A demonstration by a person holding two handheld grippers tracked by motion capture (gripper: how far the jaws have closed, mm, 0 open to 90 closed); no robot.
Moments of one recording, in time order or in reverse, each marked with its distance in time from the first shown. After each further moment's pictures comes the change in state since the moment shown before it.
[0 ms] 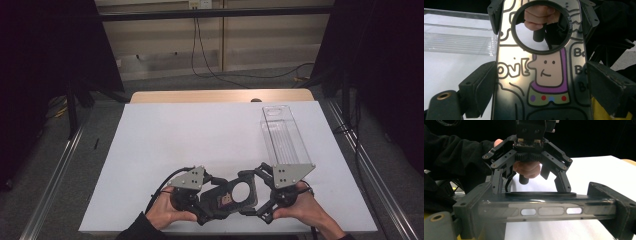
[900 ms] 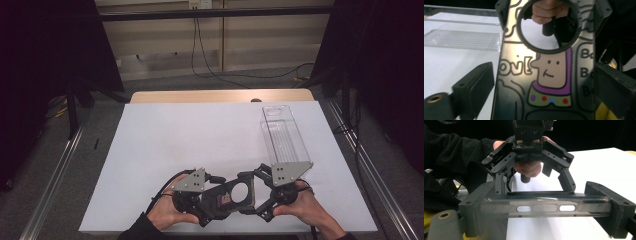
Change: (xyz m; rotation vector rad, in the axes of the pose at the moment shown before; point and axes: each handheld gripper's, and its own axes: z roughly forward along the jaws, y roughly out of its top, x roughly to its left) left arm -0.001 -0.009 0.006 0.016 0.083 0.011; right arm -0.003 -0.001 0.000 0.041 0.005 0.036
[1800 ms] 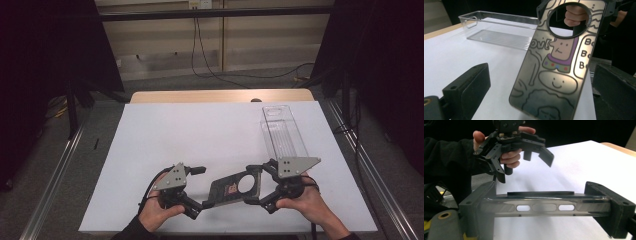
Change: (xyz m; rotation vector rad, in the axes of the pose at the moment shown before) left arm 0.003 -0.015 -0.034 -0.082 0.236 -0.067; right arm -0.008 -0.001 -0.015 0.020 -0.122 0.065
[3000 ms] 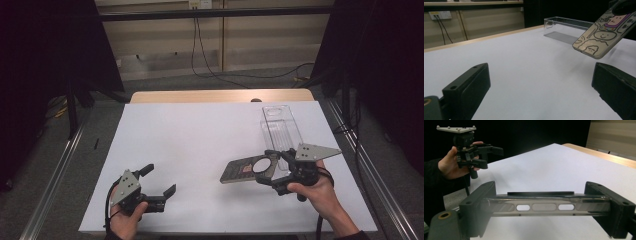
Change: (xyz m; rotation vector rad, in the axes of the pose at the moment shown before) left arm 0.004 -0.043 -0.092 -0.103 0.493 -0.102; right arm -0.021 0.005 -0.033 -0.053 -0.214 0.120
